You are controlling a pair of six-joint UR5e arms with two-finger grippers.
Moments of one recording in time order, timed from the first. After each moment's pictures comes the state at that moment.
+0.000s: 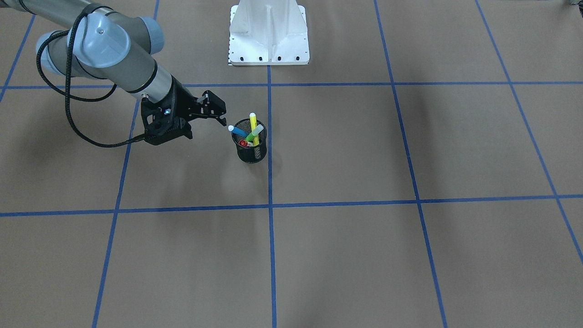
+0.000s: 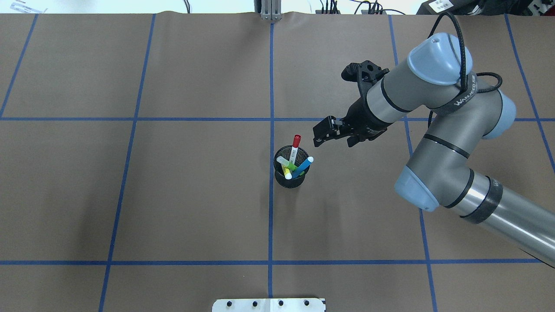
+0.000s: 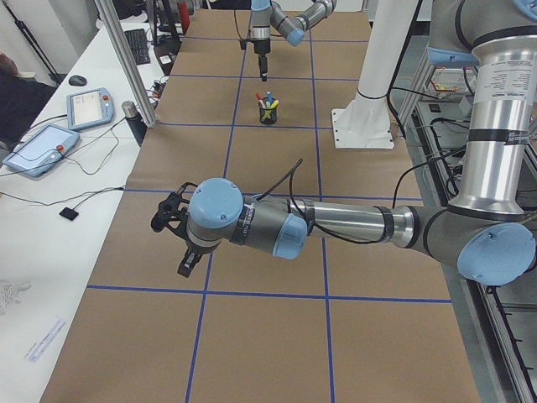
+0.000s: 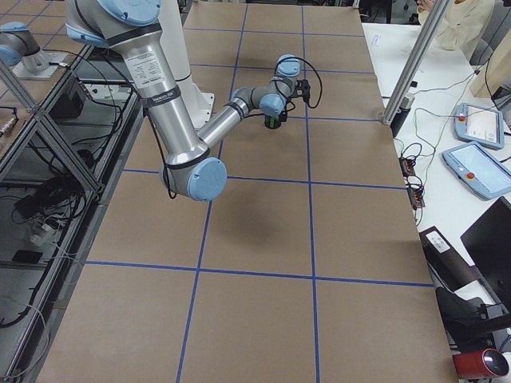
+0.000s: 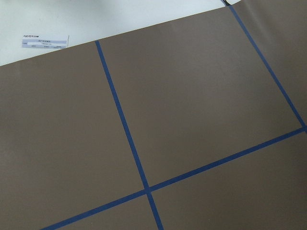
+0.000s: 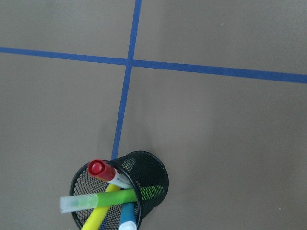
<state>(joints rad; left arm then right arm) -1.75 -1.62 -1.61 -1.83 -2.55 0.19 0.72 -1.10 1.75 -1.19 2.24 1.11</state>
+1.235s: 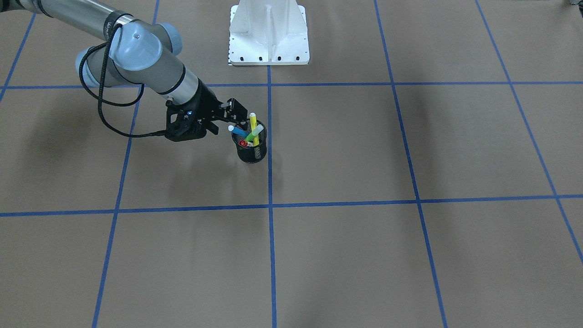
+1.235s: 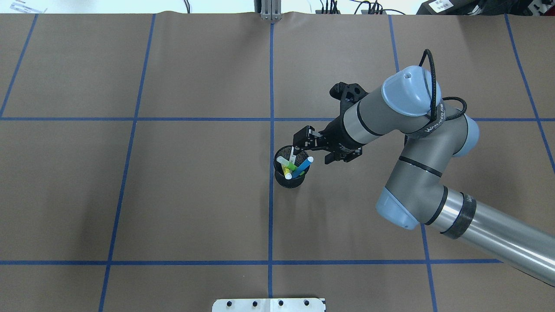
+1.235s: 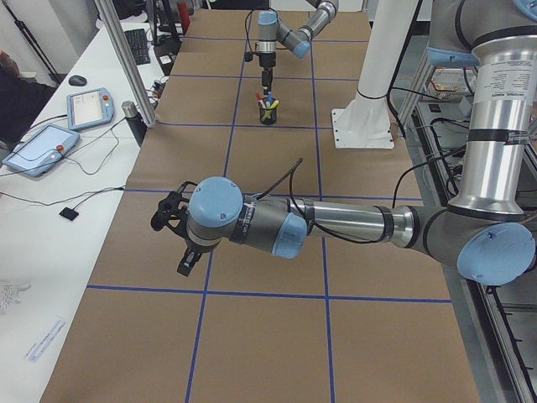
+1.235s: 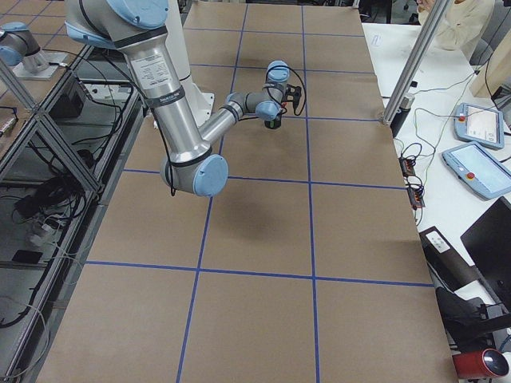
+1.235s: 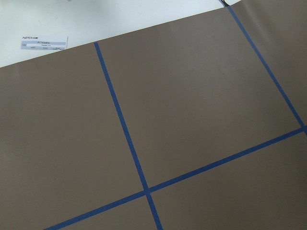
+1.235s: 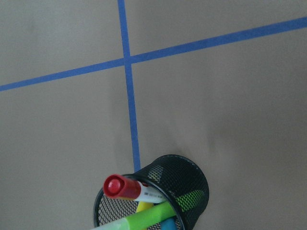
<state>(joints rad) -1.75 -1.63 -1.61 -1.83 -2.55 0.19 0.63 -1.08 1.69 -1.05 2.15 1.45</state>
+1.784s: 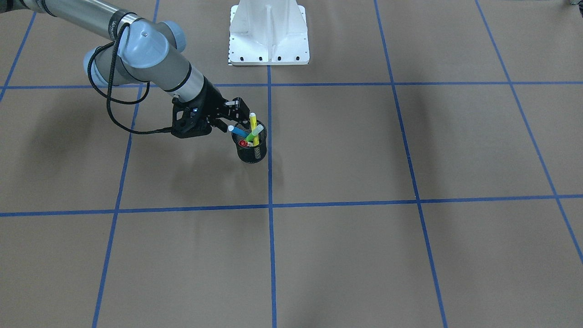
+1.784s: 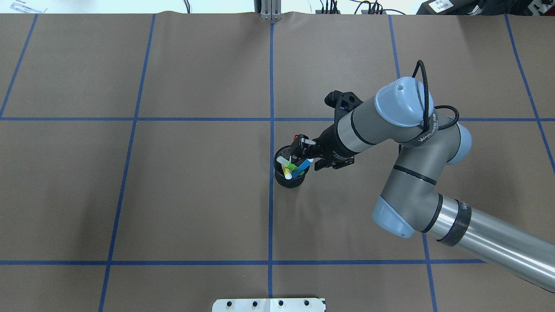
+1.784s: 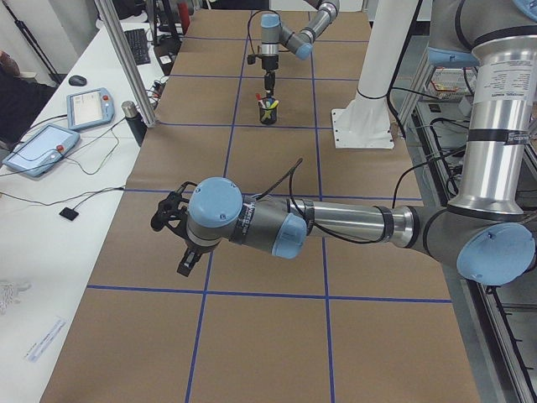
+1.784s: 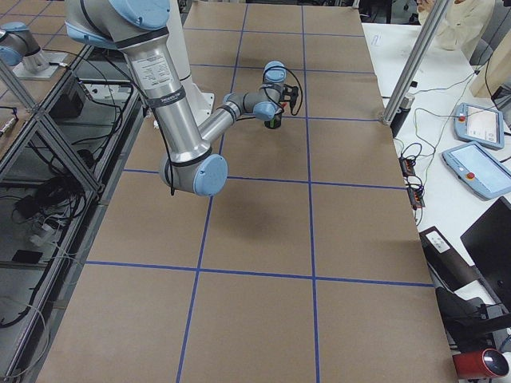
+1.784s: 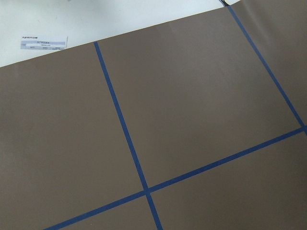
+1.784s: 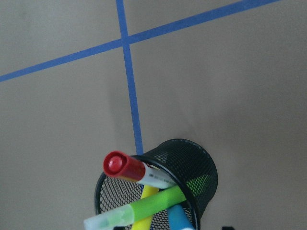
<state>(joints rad) -1.75 -1.63 -1.61 -1.83 -2.55 0.19 0.61 -1.07 1.69 -1.03 2.13 1.47</state>
